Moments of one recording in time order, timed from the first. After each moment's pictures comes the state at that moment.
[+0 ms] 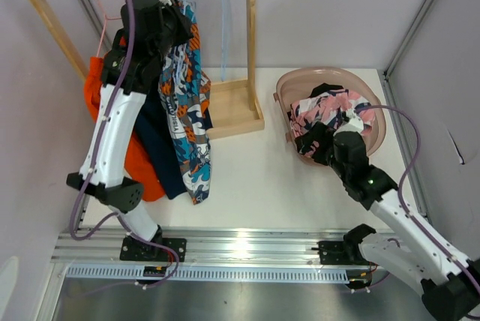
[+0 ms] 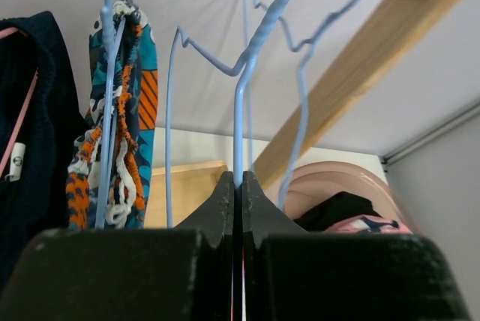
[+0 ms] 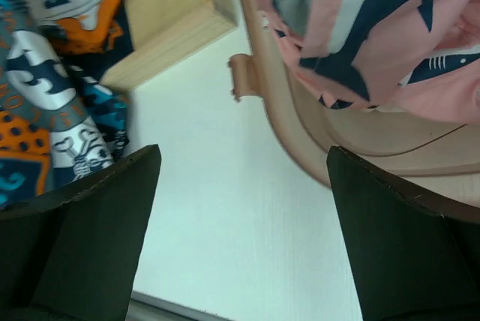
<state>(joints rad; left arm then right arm) -0.40 1.66 2.32 -0.78 -0.25 -0.41 0.51 0.88 0.73 -0.31 0.22 0.71</state>
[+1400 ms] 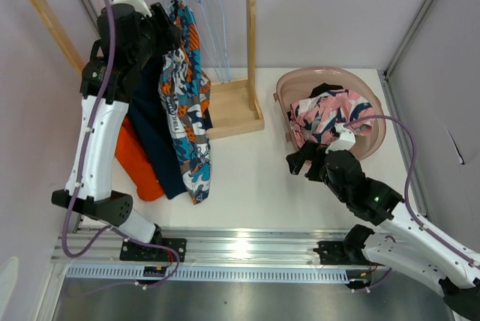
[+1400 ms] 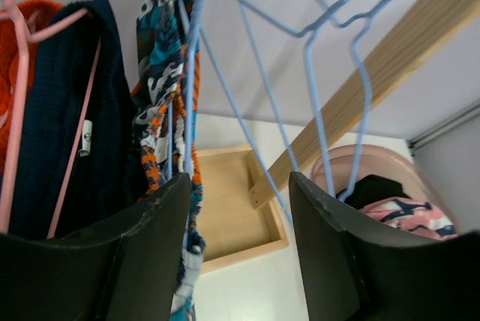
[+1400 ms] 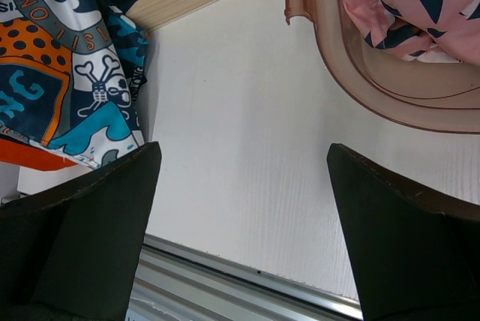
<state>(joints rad) -0.26 1.54 2.14 -0.76 -0.13 -0.36 0.84 0.72 0.73 -0.47 0.41 0.76</state>
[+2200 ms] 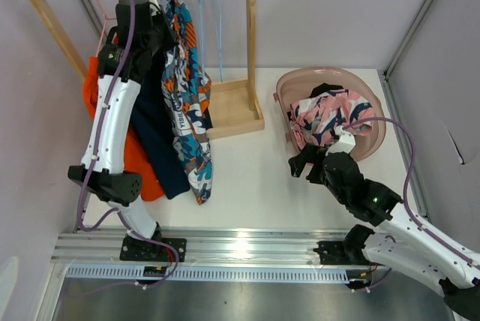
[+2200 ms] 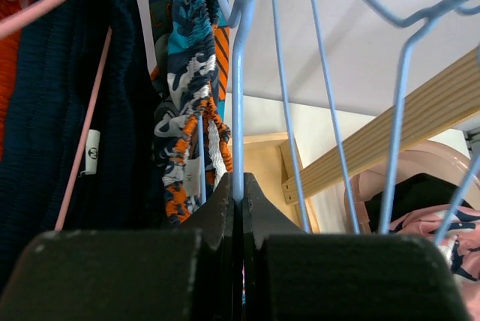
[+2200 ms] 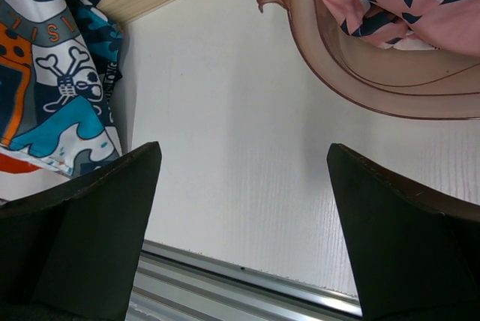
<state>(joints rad) -0.22 1.72 2.23 -0.81 -0.14 -0.33 0.84 0.71 0.71 -0.50 0.44 0.76</state>
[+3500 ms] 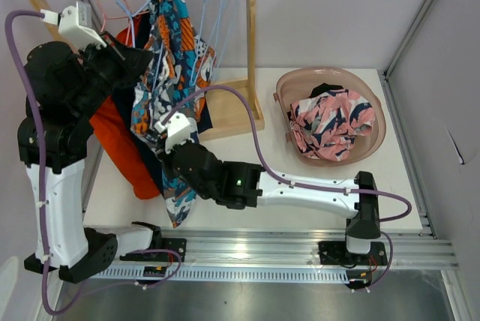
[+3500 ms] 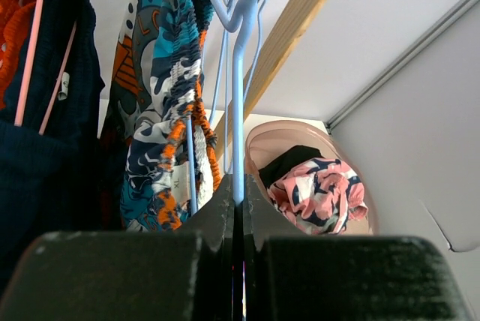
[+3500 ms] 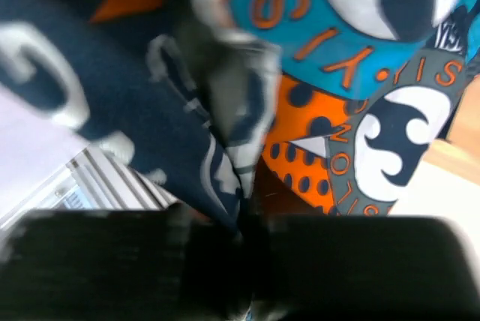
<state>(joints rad) -0.22 1.24 2.09 -0.91 0.08 -0.45 1.43 1.84 1.87 -0.19 0.58 0.27</state>
